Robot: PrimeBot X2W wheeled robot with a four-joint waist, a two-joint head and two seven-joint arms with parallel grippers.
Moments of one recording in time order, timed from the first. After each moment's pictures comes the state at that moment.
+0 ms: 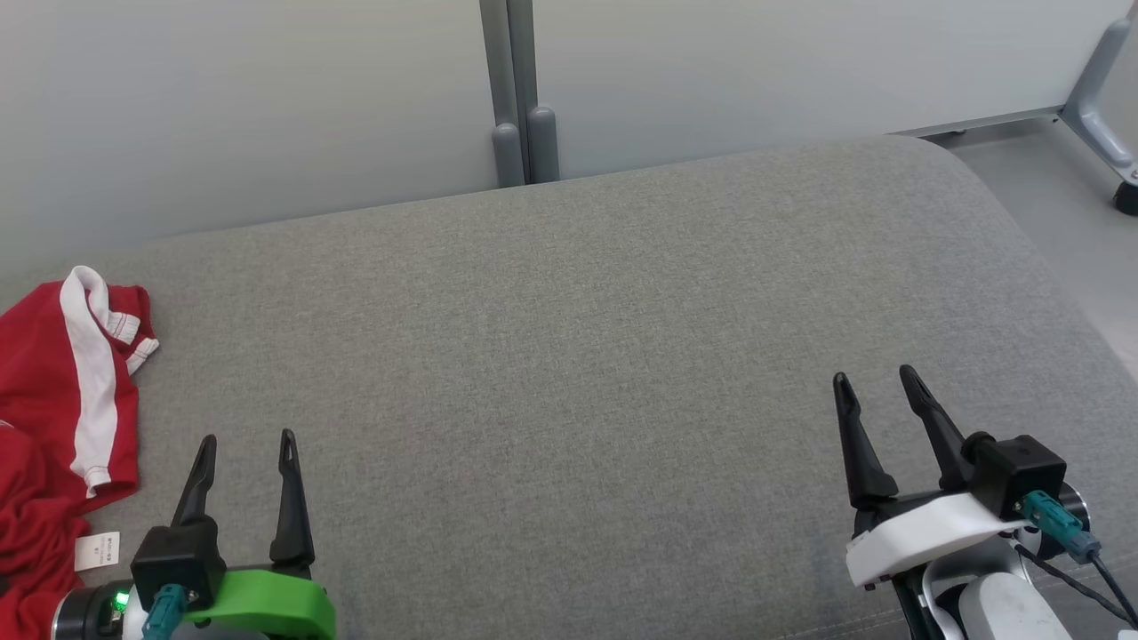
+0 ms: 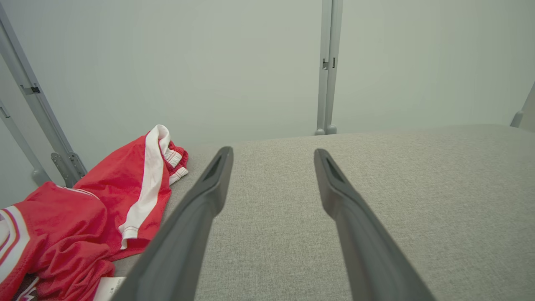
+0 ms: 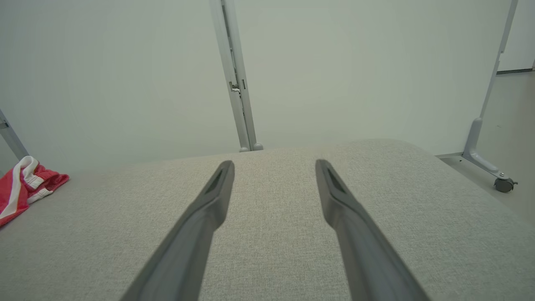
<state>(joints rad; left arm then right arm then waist) 0.09 0.05 -0.06 0.05 -0.16 0.09 -0.21 0.07 -0.06 0.15 0.06 0.19 0.02 -0.21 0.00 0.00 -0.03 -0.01</state>
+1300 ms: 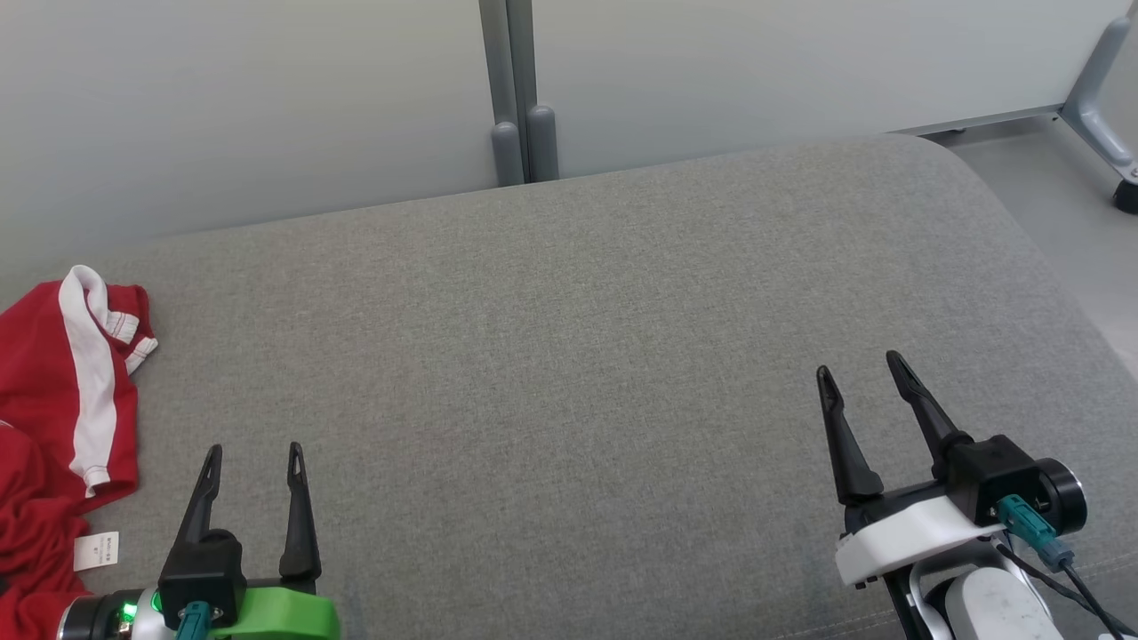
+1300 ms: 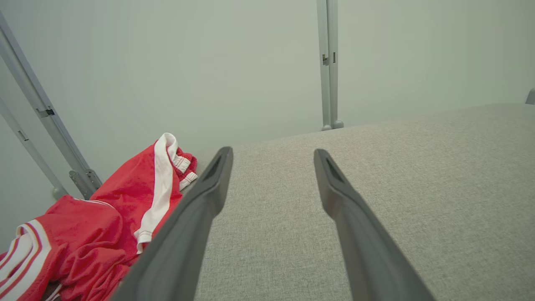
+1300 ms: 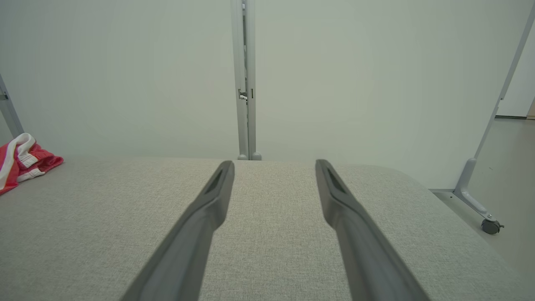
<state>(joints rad) 0.11 0.05 -0.07 0.06 -0.05 0.12 -0.25 0.06 -0.06 0.17 0.05 0.04 0.01 -0.25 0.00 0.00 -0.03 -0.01</state>
